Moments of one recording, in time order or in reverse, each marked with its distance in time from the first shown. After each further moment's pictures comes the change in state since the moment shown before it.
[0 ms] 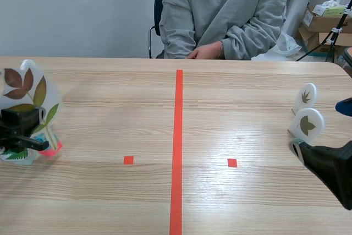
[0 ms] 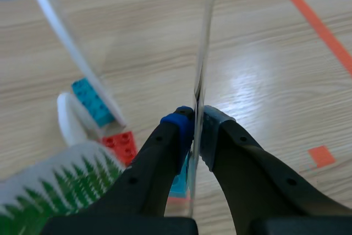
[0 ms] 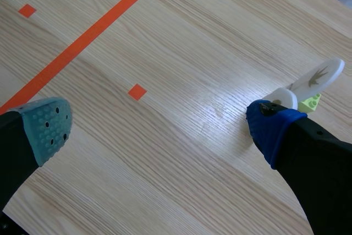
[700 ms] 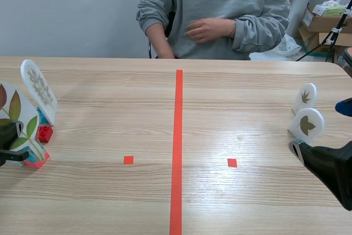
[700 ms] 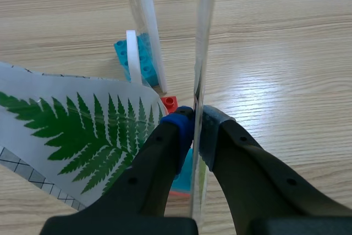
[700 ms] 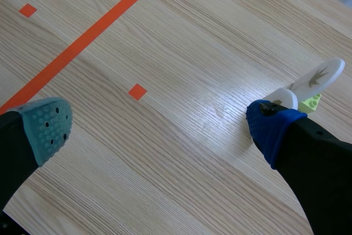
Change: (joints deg) left arm -0.2 -0.3 -4.6 -8.0 -0.3 0.0 -5.9; right arm 0.0 0.0 0.0 0.0 0.0 0.0 0.0
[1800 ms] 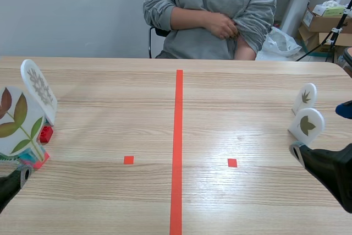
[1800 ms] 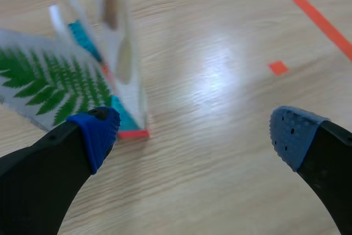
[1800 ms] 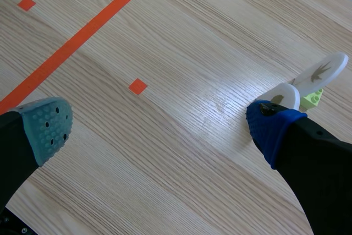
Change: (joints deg) left arm 23.2 -6.0 -2.1 15.8 -1.3 -11.8 -7.3; right arm 0.0 0.0 0.0 0.0 0.0 0.0 -1.2
